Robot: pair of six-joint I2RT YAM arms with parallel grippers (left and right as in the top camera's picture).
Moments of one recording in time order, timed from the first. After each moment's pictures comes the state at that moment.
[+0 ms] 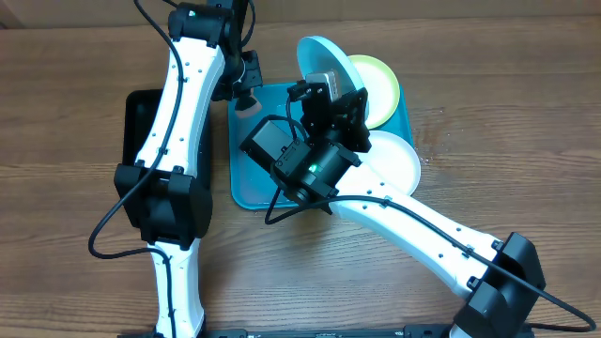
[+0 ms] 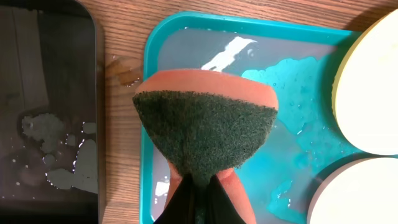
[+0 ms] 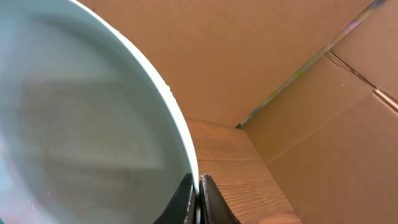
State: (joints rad) left arm -0.21 2.25 2.34 -1.44 0.02 -0.41; right arm 0.91 1.81 1.64 -0.99 1.41 0.55
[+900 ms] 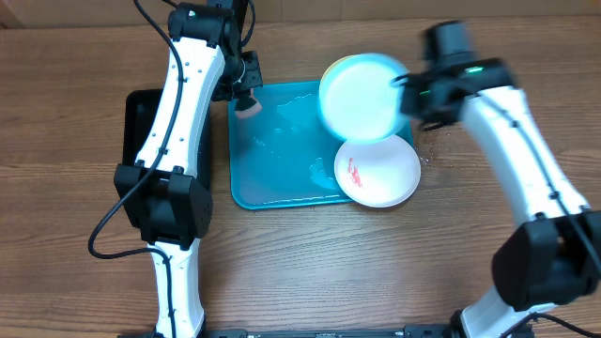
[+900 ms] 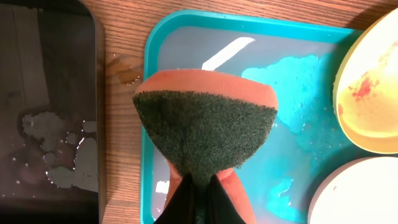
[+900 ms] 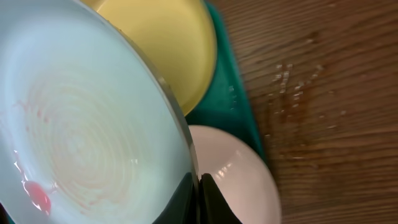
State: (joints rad) left arm -0.21 2.25 2.34 -1.44 0.02 -0.41; right arm 0.12 1.81 1.64 -0.99 -0.08 0.44
